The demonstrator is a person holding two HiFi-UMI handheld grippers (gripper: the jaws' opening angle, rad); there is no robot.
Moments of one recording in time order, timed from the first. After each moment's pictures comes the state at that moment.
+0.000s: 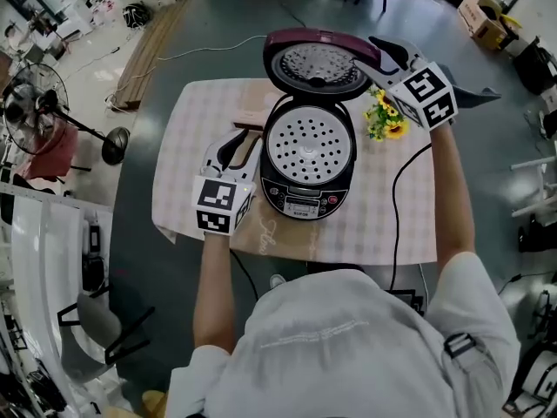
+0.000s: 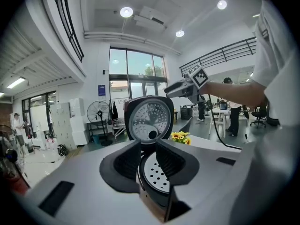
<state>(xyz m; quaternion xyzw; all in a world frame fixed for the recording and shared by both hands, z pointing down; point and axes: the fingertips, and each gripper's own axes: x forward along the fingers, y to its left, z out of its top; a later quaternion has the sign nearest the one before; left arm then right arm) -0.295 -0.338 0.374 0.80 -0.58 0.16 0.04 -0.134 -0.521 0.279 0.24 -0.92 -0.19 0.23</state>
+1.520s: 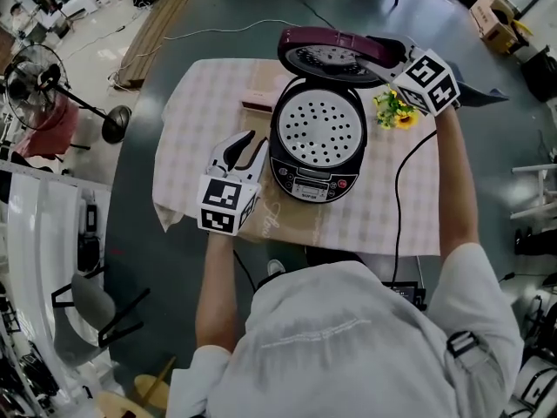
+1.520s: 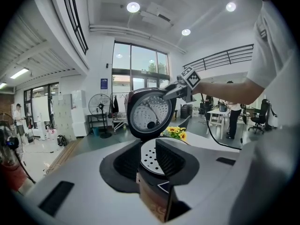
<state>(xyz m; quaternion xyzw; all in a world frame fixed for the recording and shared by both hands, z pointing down) -0.300 -0.294 0.405 0.79 -0.59 0.15 0.08 -0.165 -0.506 0.326 0.14 -0.93 -0.17 0.29</state>
